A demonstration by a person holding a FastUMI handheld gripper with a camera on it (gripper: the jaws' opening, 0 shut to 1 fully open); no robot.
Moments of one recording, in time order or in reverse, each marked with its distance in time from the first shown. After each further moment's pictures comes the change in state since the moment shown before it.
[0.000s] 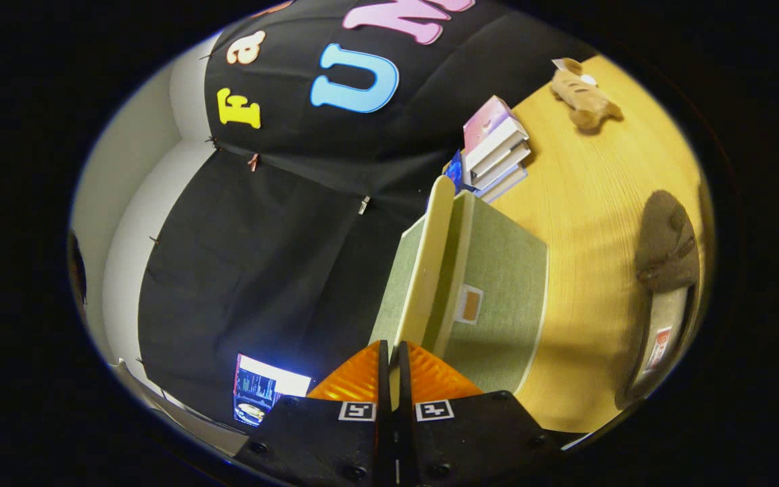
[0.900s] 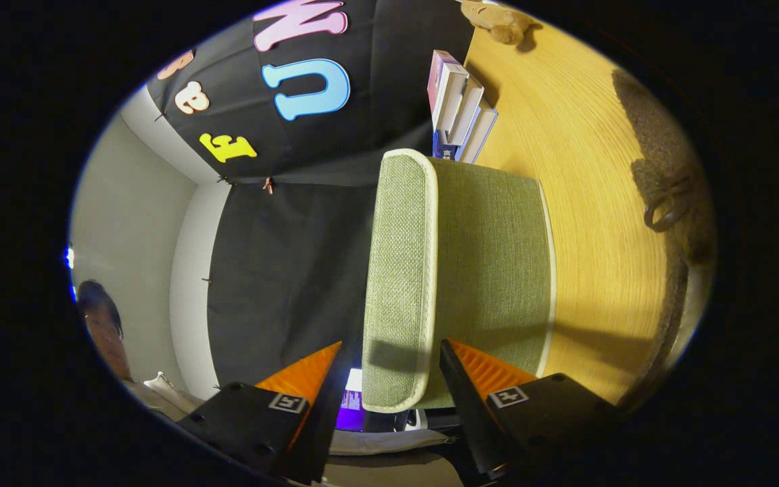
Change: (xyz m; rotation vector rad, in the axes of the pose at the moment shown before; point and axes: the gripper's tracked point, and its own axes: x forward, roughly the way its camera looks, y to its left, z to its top) arm 0.008 -0.079 -0.026 0.328 0.095 0.275
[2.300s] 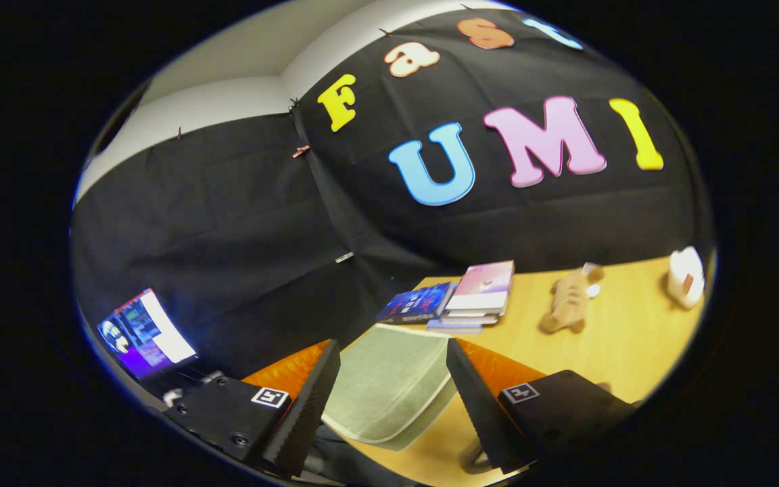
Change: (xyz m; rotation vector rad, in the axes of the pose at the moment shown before) arm -0.045 0.166 0.053 -0.927 -0.313 -0.416
